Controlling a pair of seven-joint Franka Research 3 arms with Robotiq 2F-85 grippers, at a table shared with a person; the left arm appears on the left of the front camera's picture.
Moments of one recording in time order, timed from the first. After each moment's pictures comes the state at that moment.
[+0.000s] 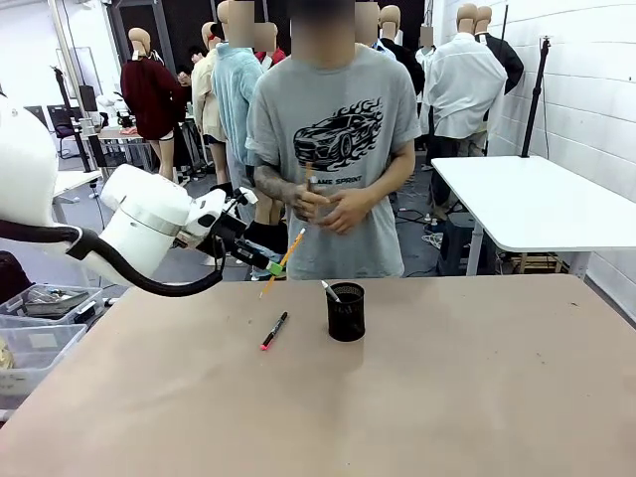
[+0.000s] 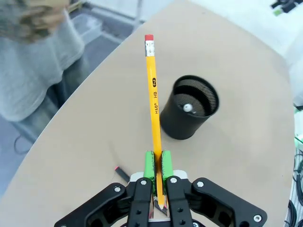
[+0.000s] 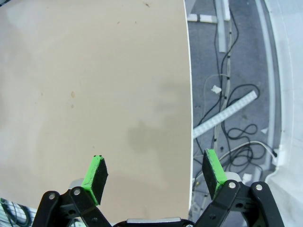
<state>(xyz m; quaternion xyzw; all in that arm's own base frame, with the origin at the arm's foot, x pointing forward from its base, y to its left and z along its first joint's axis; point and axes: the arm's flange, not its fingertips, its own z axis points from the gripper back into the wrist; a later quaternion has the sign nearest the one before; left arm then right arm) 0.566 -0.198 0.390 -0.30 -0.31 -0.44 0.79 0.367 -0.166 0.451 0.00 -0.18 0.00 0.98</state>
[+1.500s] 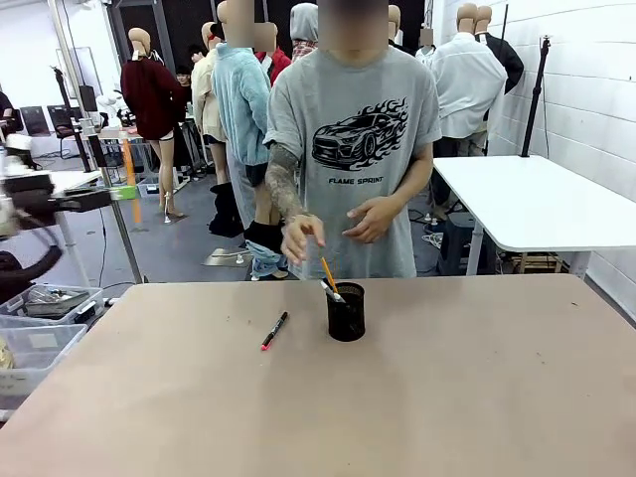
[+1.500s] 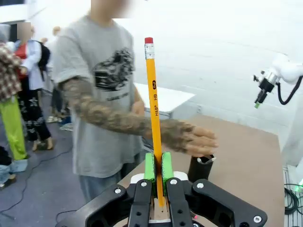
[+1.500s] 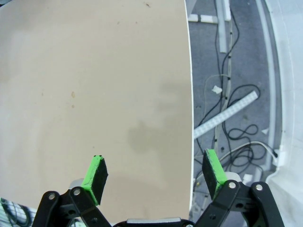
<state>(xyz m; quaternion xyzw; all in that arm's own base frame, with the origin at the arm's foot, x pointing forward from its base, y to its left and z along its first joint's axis) 0.480 0.050 0.487 -0.36 -0.59 -0.33 0.64 0.367 -0.166 0.450 0.00 -0.18 0.00 0.98</state>
